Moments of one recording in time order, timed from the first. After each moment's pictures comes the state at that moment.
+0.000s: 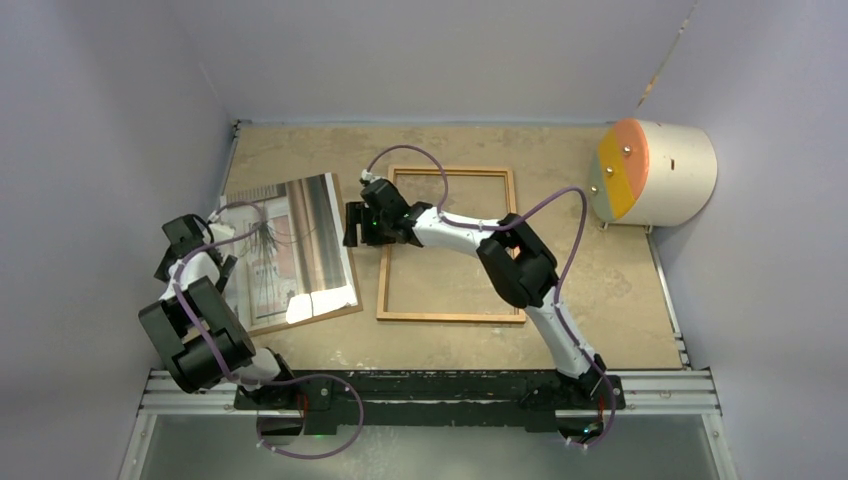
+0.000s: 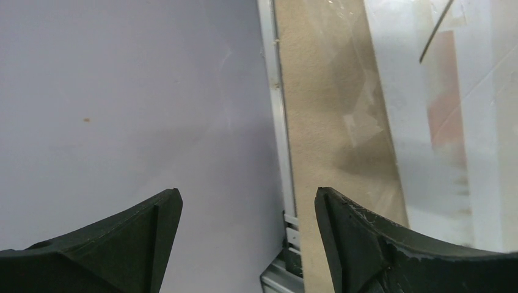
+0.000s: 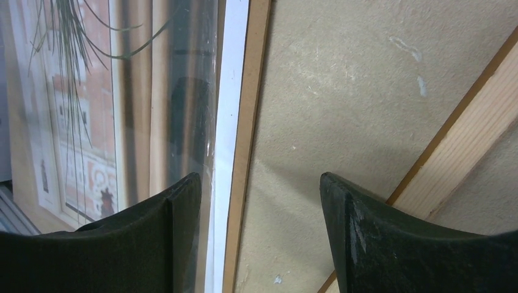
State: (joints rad) left arm 0.60 1.40 0.74 -0.26 -0.28 0.91; right arm 0.87 2.31 1.76 -0.21 -0.08 0.66
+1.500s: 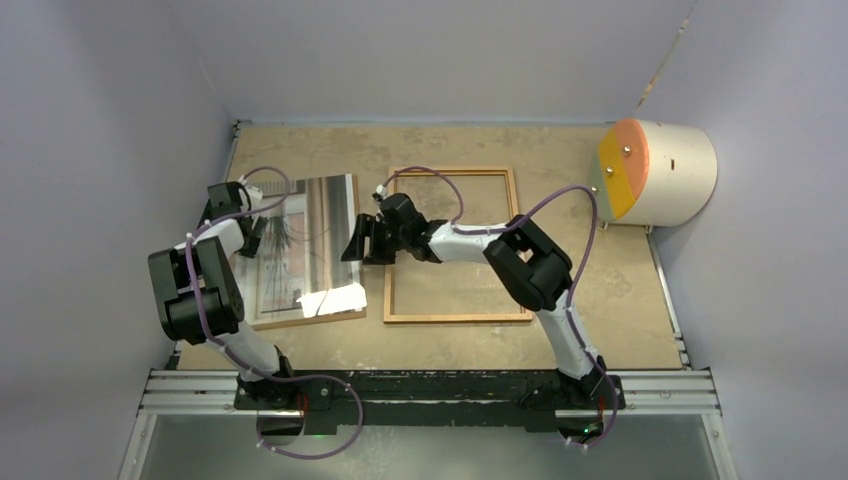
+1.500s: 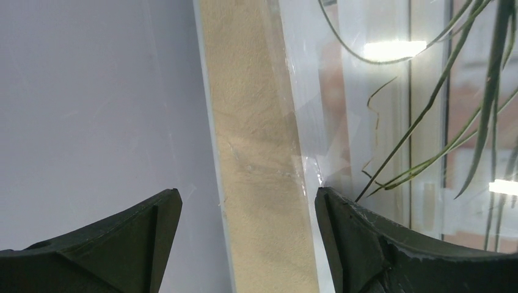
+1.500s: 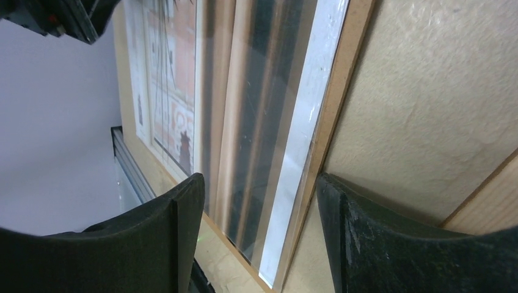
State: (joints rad) left arm 0.32 1.66 0.89 -0.13 -0.33 0.60; right arm 0.85 2.20 1.44 0.12 -0.35 0.89
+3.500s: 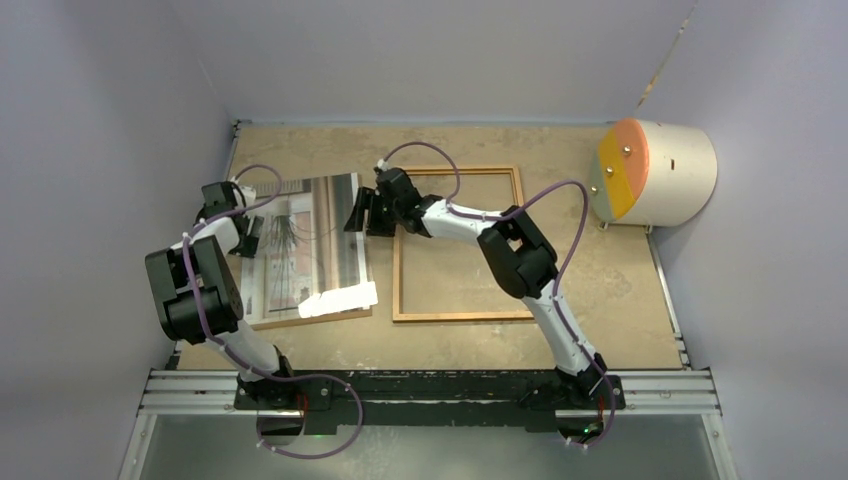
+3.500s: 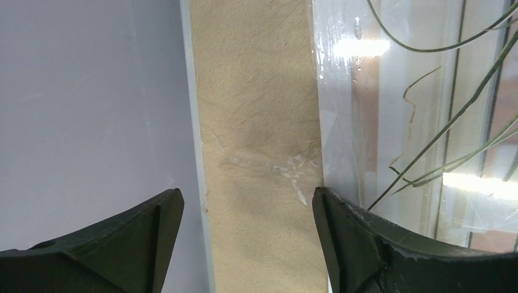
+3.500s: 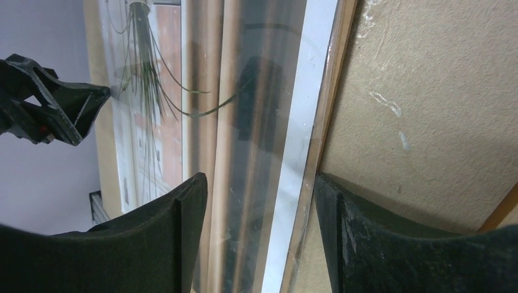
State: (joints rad) left arm 0.35 1.67 0.93 -0.21 -0.26 0.51; right arm 0.78 2.36 1.76 -0.07 -0.26 0.83
